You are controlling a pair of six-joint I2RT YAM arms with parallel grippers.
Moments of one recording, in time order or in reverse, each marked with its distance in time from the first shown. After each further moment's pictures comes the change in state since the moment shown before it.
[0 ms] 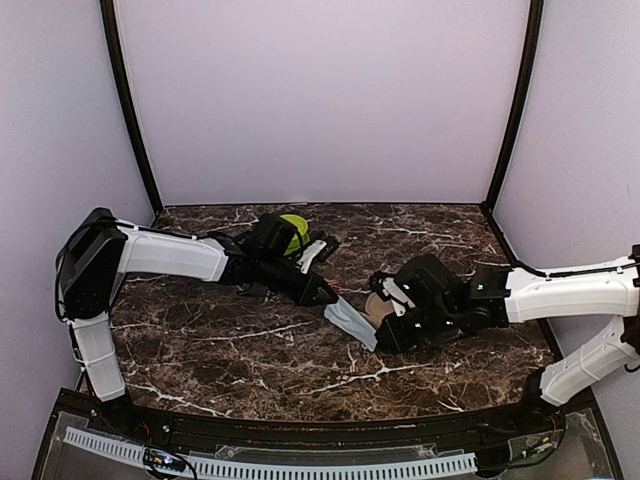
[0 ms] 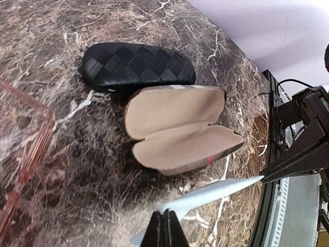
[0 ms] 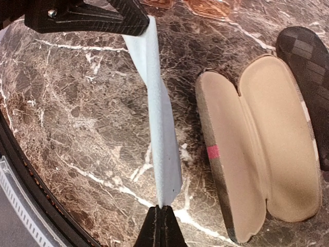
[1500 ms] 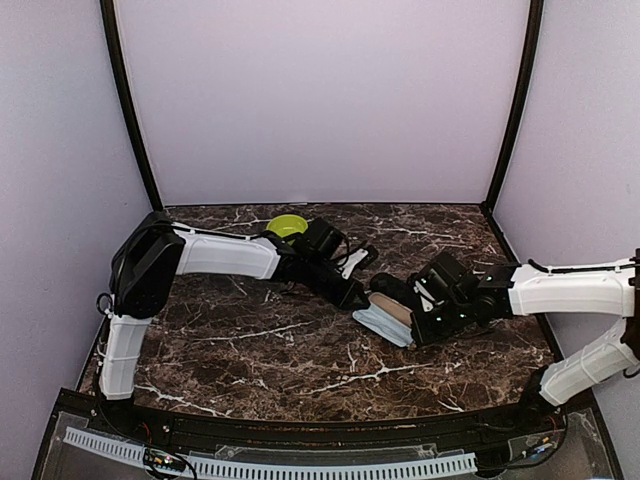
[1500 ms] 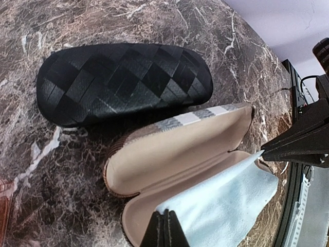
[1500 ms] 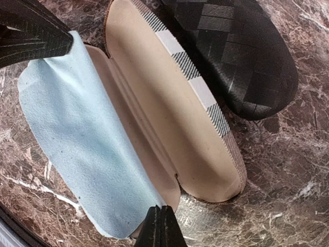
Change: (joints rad) left arm -0.085 0.312 0.394 -0.167 -0.068 0.021; right arm -0.196 -0.024 -0.079 -0.126 0.039 0.050
